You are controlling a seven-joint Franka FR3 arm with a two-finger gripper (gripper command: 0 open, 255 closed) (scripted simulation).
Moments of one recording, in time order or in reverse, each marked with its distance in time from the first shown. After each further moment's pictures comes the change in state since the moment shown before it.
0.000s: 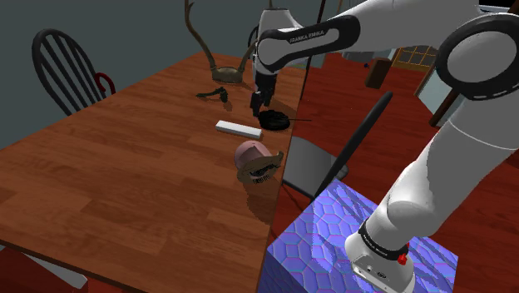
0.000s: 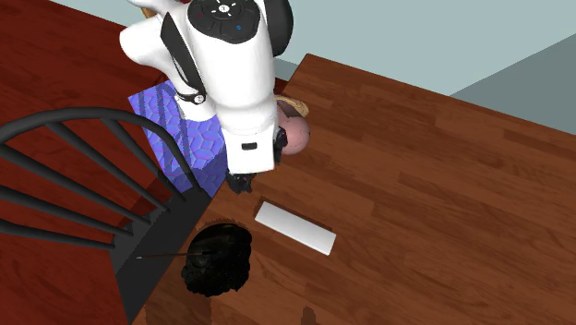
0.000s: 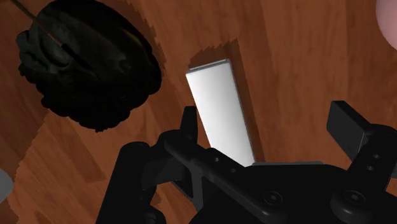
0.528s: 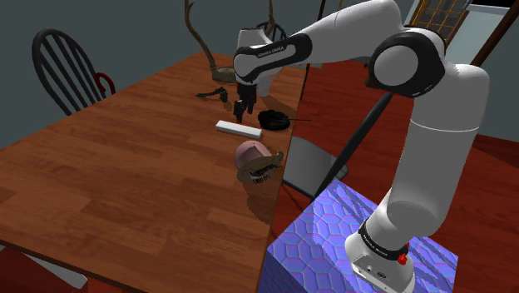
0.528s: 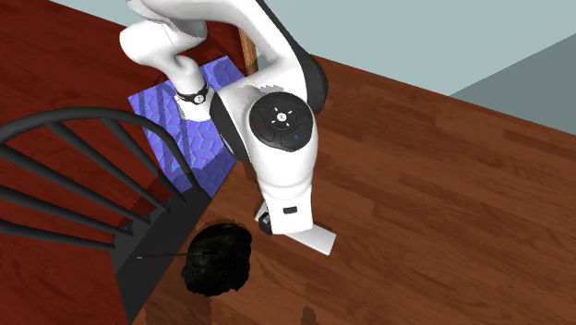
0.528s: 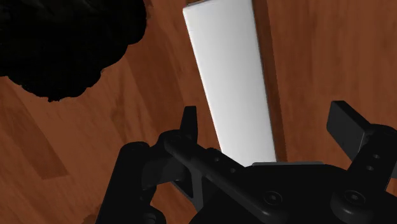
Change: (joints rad) arm 0.000 0.322 0.006 0.261 0.028 0.024 -0.043
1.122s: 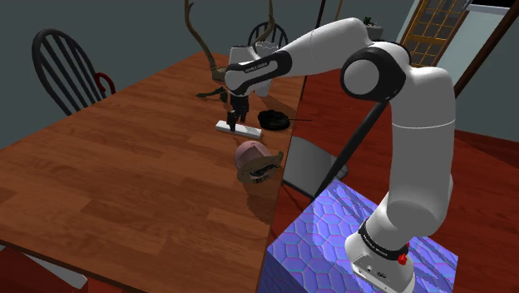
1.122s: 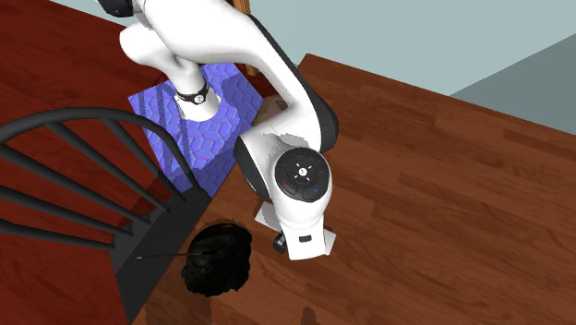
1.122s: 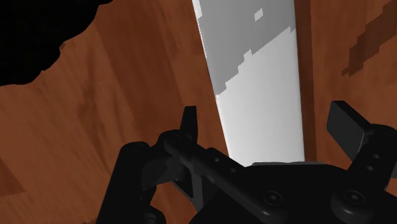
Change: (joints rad) arm -0.003 0.185 0.006 0.120 0.011 0.047 -0.021
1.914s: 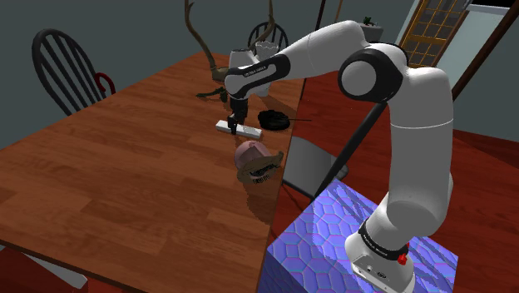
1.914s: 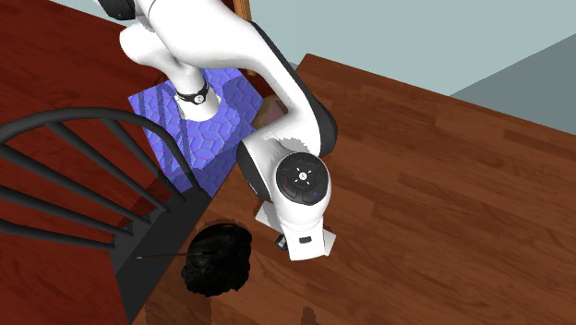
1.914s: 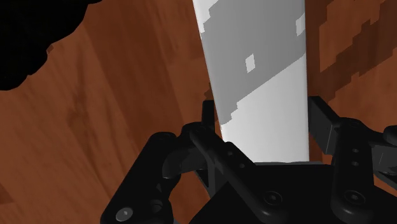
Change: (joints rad) arm 0.001 0.016 0.001 -0.011 0.000 0.029 0.000
